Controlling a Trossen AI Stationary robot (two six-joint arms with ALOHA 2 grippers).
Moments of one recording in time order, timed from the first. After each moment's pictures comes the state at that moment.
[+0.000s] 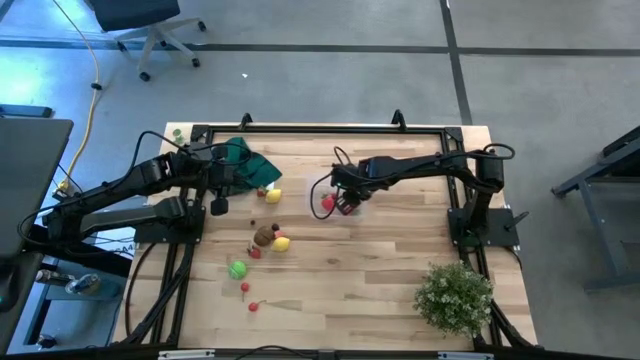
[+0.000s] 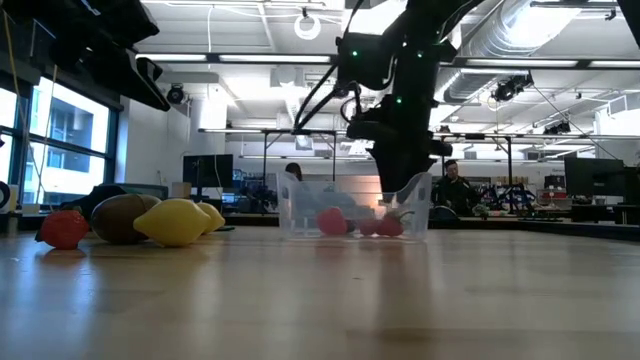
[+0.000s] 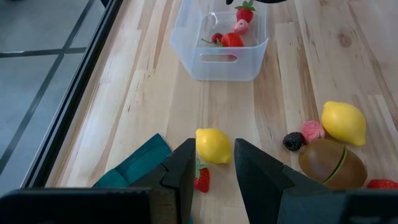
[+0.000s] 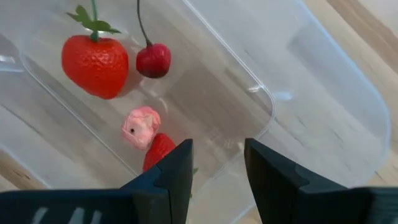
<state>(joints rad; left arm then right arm) 0.58 0.61 0.61 -0.71 0.16 0.39 -0.17 1.84 1.30 -0.81 0.14 0.65</state>
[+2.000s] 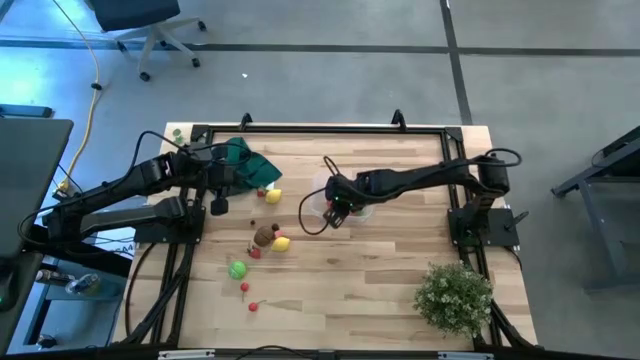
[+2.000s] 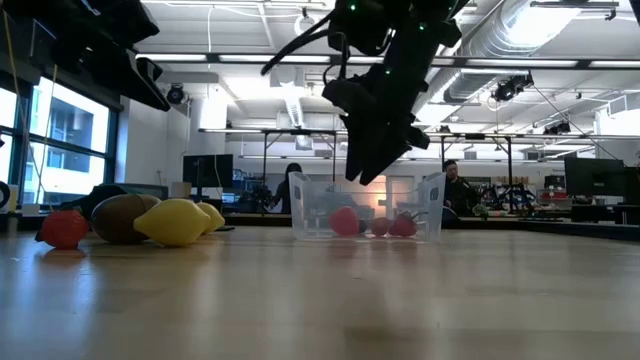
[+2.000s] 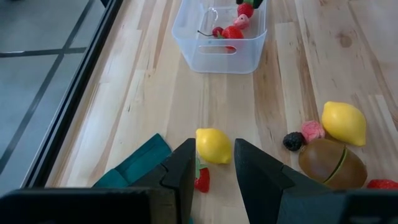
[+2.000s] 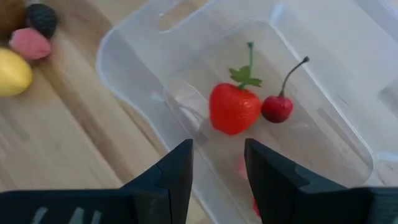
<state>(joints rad) 0.58 0.61 0.61 -0.71 0.16 0.39 -0.04 1.82 1.29 -0.61 0.15 0.63</state>
